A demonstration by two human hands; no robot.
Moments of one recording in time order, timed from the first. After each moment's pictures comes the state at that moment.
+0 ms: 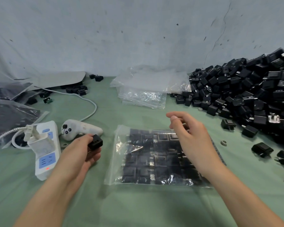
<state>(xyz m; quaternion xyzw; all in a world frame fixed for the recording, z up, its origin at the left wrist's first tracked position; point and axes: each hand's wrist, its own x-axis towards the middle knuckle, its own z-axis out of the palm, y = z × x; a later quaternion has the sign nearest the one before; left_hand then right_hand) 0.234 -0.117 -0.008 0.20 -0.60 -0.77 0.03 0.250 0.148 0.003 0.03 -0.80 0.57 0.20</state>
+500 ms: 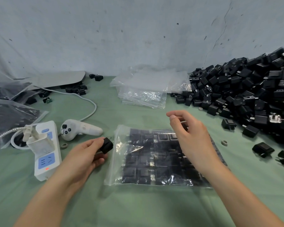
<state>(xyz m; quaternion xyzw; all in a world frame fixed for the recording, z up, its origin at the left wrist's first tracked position) 0.231 -0.117 -0.020 0.15 -0.67 -0.73 -0.05 0.244 0.146 -0.001 0.02 -0.80 0.56 0.21</state>
